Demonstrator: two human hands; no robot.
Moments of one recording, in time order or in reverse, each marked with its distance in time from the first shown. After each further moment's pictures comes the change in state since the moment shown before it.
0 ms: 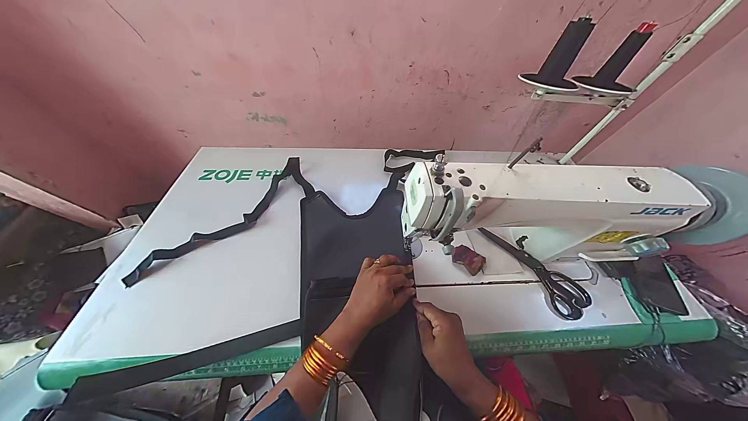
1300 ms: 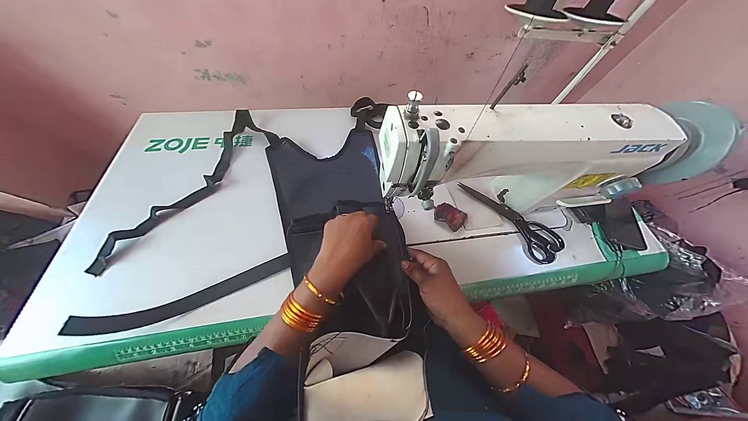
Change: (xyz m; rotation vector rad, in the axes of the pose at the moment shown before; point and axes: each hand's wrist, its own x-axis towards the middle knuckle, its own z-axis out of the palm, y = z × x) left_hand 0.037 0.029 -0.055 0.234 -0.412 -0.408; right_hand 0.019 -0.016 -0.022 0.716 -0.122 0.625
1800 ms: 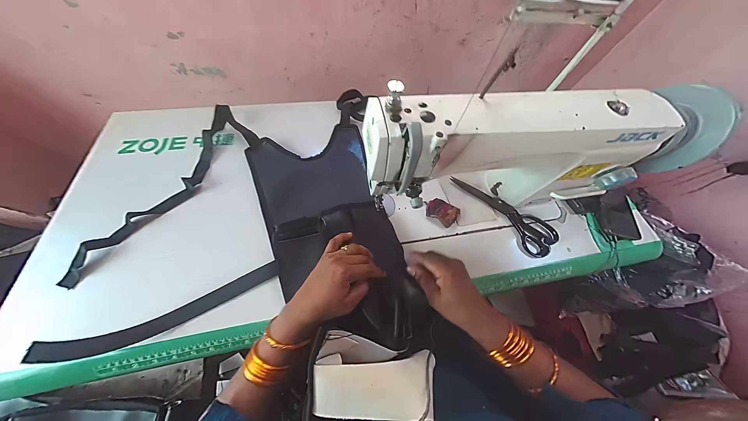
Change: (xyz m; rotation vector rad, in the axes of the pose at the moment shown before) left_hand -0.037 -0.041 0.063 -0.297 0.283 0.654; right_hand 0.003 0.016 -0.052 -0.884 0.033 -0.674
